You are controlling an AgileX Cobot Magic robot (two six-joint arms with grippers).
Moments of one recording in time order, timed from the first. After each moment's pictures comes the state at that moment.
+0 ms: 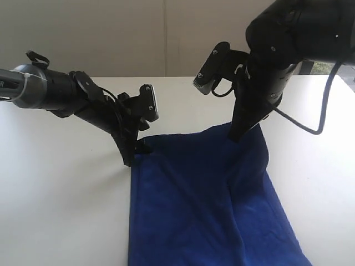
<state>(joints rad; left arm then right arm) -0.44 2.08 -1.39 -0.76 0.43 1.69 0.39 1.71 -1.34 -0.42 0.90 -0.26</state>
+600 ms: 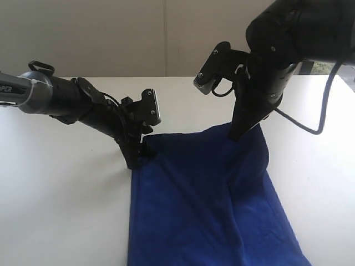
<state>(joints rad) -0.44 2.12 -1.39 -0.88 0.42 1.82 0.39 1.71 -1.34 -0.42 0.91 -0.25</state>
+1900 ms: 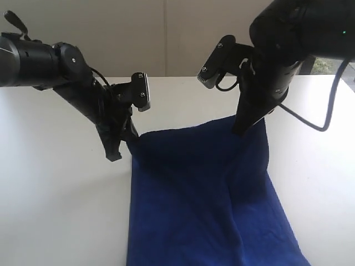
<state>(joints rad) -0.44 1.93 -1.39 -0.43 0.68 1.34 0.39 1.68 -1.34 -0.47 0.91 -0.20</state>
